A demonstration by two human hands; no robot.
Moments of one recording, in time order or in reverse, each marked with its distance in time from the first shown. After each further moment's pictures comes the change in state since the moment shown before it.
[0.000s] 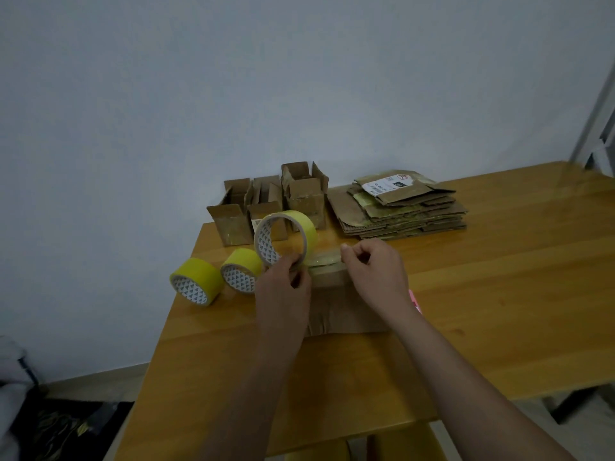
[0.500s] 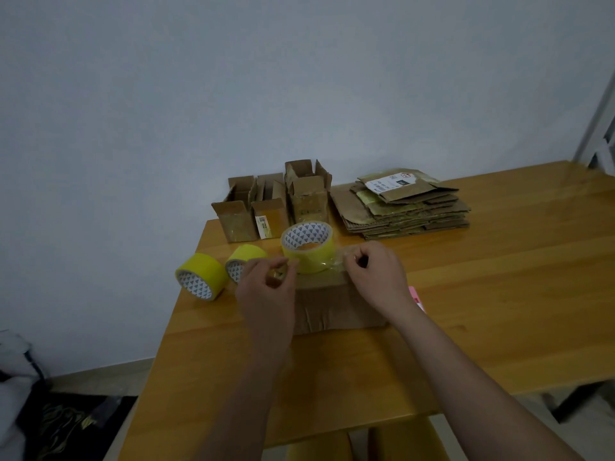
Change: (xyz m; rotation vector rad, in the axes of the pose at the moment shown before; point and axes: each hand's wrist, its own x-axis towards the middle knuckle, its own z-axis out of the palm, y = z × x) left_hand -0.007 -0.011 -0.012 -0.121 0.254 -0.066; right_hand -0.004 0.003 0.002 -0.078 -0.100 0.006
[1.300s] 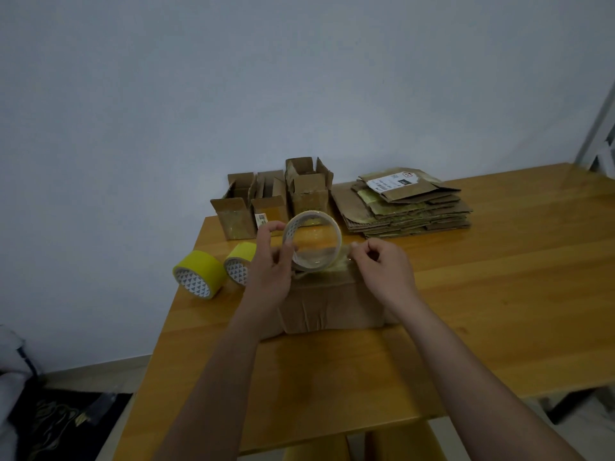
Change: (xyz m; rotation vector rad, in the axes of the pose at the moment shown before) left_hand 0.040 -0.002 -0.001 -0.229 -0.550 -0.226; right_hand 0.004 -0.001 -0.005 0.152 0.023 0.050
